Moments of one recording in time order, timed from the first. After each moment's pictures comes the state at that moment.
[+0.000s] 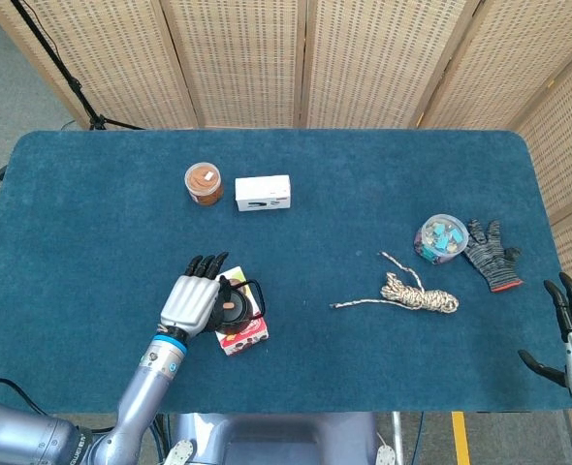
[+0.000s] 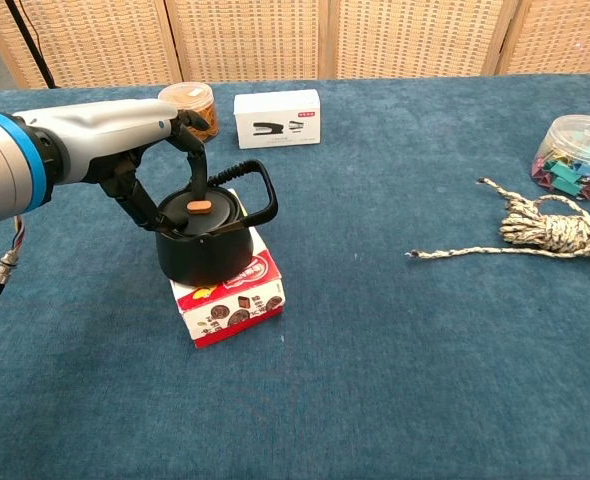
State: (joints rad) left arm -0.82 -1.56 -0.17 -2.06 0.62 1.39 0.86; right arm 0.00 -1.09 0.08 -1.58 -1.57 1.63 0.04
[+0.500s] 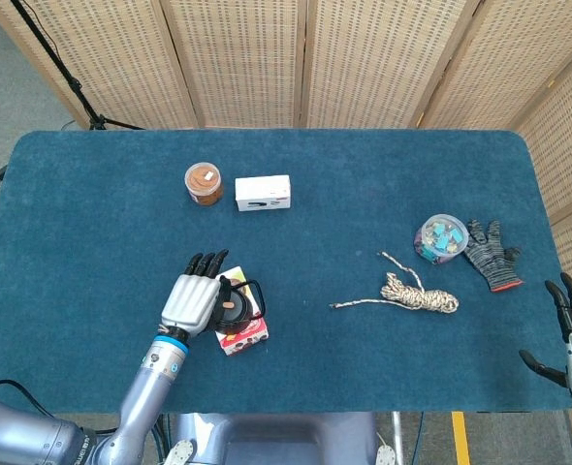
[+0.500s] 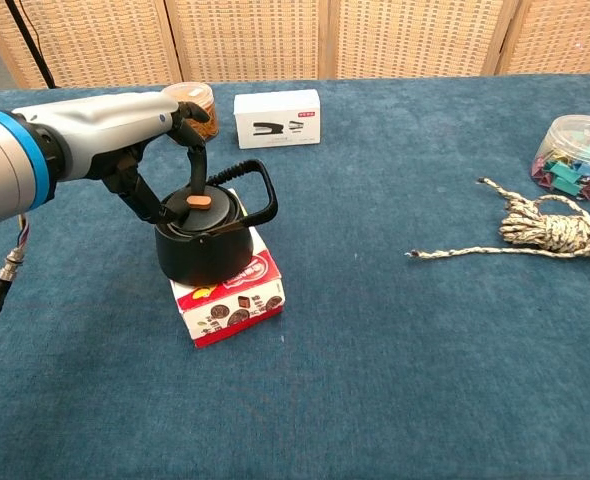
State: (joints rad) left arm -0.82 -1.58 -0.17 -2.06 0.66 1.42 0.86; right arm 0.00 -1.09 0.08 -1.58 -1.56 1.63 0.04
